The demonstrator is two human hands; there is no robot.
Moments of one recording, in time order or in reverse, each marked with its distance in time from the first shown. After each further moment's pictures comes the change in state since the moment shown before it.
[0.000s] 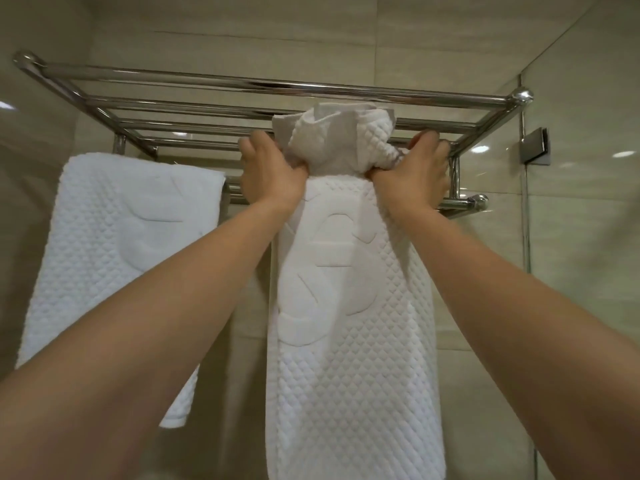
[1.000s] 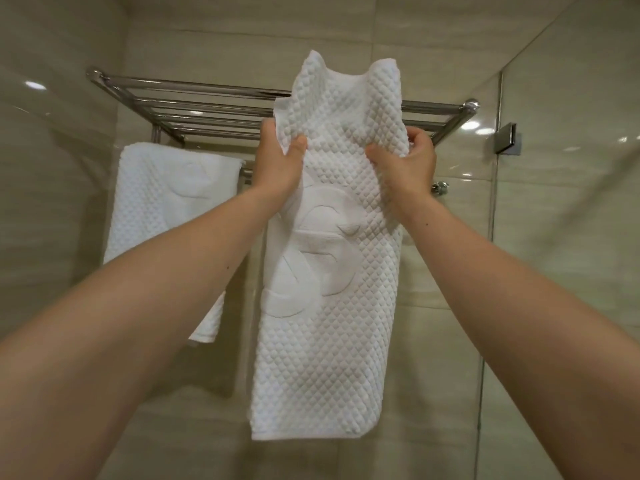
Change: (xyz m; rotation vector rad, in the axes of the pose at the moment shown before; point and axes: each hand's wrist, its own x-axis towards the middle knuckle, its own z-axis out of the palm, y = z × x) left_hand -0.058 0.041 -0.069 -0.509 -0.173 -0.031; right_hand -0.044 -0.021 -0.095 0.809 -0.244 0.211
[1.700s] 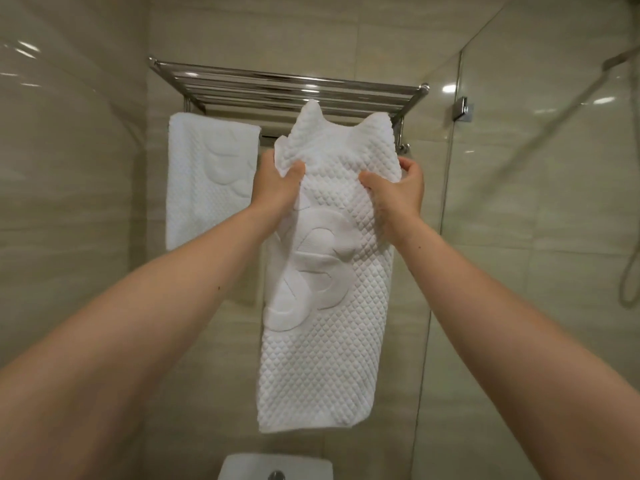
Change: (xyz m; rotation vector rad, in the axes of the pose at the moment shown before) left_hand -0.168 0.088 -0.087 -0.002 -0.093 -0.286; right_hand -0.180 -0.084 -0.069 -0.016 0.038 0.266
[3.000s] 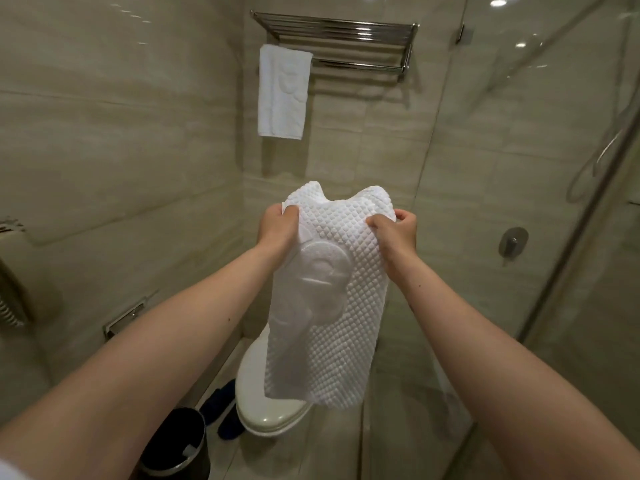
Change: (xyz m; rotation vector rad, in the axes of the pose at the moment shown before) left_hand -0.530 0.210 -0.104 0.202 0.137 -0.525; right_hand -0.431 -0.189 -0.285 -0.136 -0.177 0.529
